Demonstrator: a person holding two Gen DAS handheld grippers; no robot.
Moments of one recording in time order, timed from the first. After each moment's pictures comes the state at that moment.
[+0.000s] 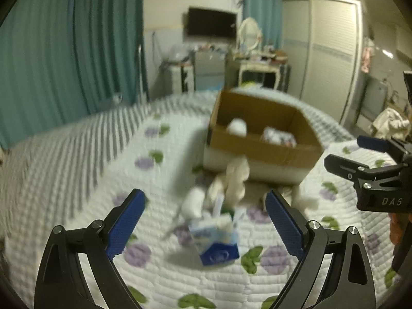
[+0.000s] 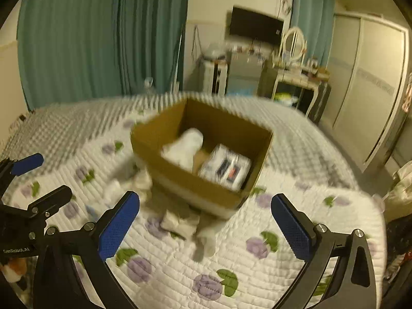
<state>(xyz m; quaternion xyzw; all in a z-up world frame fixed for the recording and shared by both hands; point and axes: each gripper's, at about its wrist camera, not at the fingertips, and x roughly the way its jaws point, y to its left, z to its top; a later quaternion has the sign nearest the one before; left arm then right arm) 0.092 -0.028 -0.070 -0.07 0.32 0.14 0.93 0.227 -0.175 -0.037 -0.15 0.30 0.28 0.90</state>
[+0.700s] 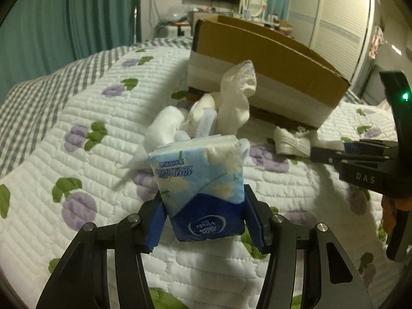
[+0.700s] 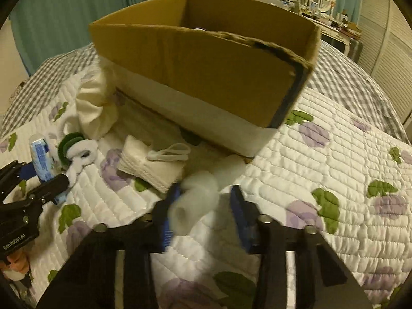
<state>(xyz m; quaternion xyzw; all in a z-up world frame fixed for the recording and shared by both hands) 0.104 -0.037 -0.162 -0.09 0.39 0.13 0.91 0.290 -0.176 -0.171 -0.16 0.42 0.33 0.83</state>
